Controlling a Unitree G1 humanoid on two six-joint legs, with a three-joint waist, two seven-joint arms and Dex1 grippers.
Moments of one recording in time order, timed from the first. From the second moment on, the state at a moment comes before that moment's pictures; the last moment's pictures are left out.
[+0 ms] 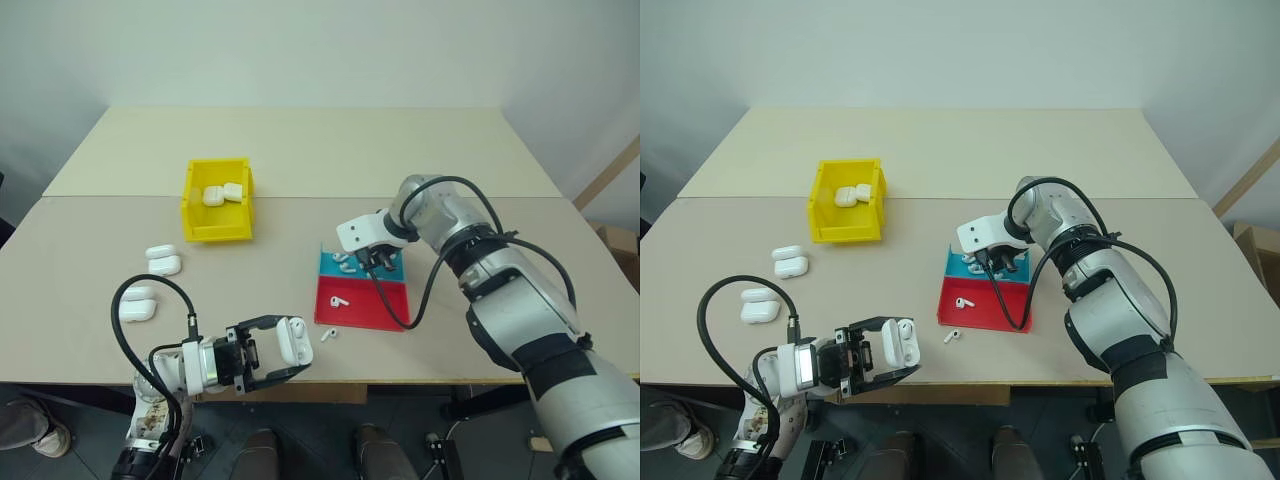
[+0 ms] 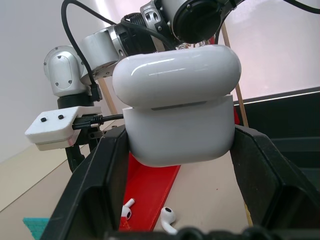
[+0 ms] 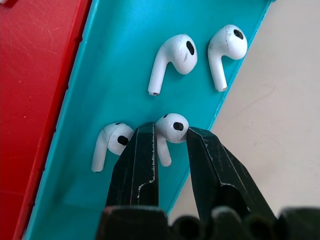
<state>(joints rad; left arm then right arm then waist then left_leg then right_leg) -0.02 0.38 -0.04 -0.01 -0.53 -0.57 -1.34 -1.31 -0.37 0.58 1.02 -0.49 -0.12 1.32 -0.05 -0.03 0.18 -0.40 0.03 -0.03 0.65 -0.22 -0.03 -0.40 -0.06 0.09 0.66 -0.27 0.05</state>
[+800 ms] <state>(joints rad) -0.25 0.30 -0.08 -0.04 -0.63 -0.38 -1.31 -0.56 -0.58 -0.35 -0.60 0.45 0.66 1.08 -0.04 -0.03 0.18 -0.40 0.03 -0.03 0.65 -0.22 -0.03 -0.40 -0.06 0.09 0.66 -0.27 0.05</state>
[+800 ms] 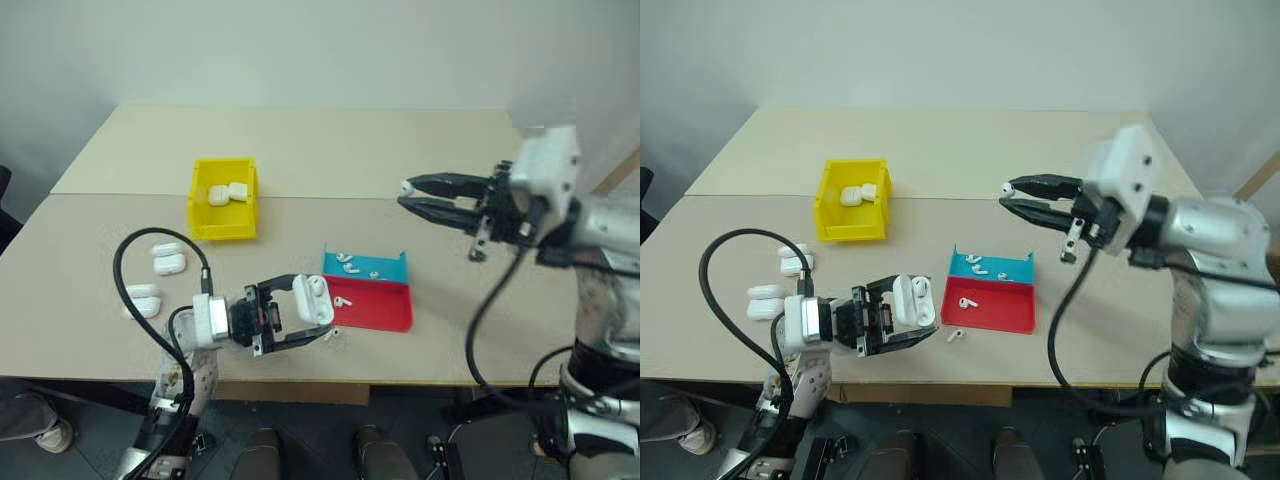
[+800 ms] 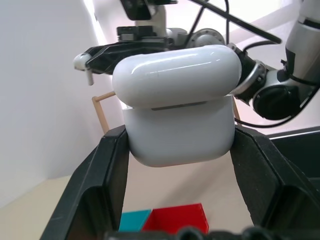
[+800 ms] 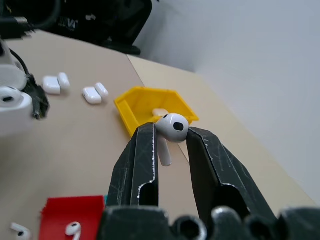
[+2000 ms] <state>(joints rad) -0.33 0.25 -0.07 -0.03 -0.63 -0.30 -1.32 -0.49 -0.62 -0.11 -0.59 0.88 0.61 0.98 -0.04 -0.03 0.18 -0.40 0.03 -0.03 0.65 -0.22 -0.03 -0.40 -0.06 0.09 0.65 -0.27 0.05</state>
